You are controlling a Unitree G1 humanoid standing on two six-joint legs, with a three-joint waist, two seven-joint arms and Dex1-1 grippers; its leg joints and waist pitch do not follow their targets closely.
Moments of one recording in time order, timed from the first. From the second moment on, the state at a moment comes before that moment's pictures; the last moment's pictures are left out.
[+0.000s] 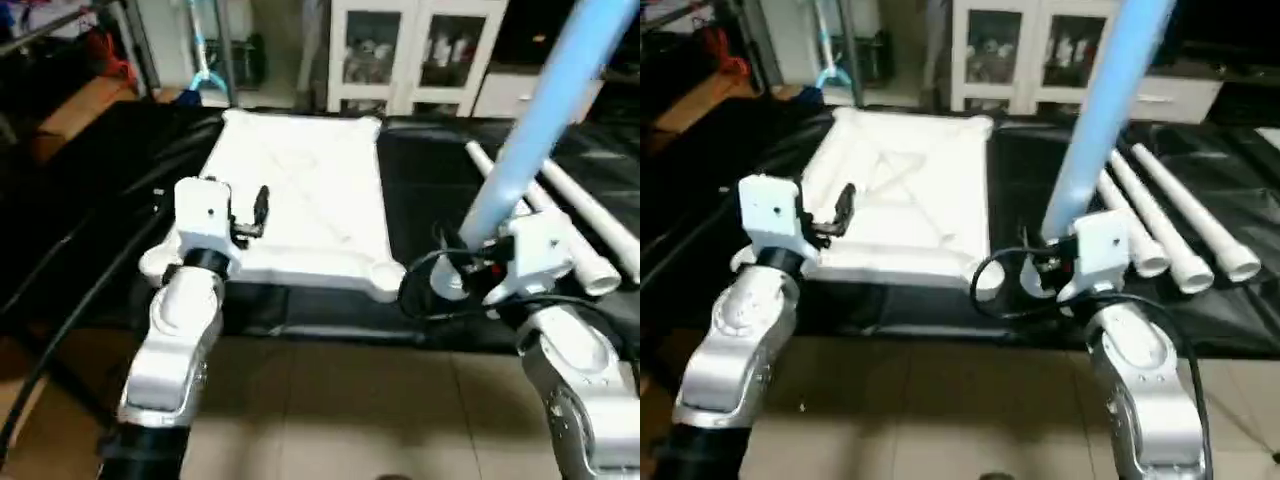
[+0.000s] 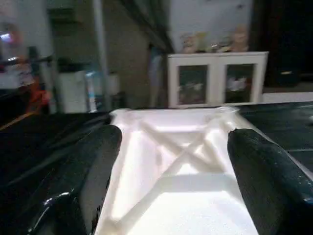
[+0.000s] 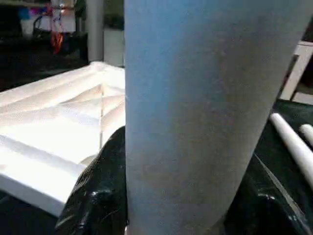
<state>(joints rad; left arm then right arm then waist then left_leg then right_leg) -0.24 0.13 -0.03 -0.14 -0.05 0.24 0.03 -0.08 -0.21 -0.09 -0.38 0.16 0.47 0.28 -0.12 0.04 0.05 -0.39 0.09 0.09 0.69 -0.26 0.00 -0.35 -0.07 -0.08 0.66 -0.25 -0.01</state>
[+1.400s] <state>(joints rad) -0.20 0.14 -0.10 -0.17 0.01 0.21 -0.07 -0.13 -0.28 -0.12 -0.27 0.19 0.40 0.33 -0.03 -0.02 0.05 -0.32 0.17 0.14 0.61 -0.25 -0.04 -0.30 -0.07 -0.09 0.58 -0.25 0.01</state>
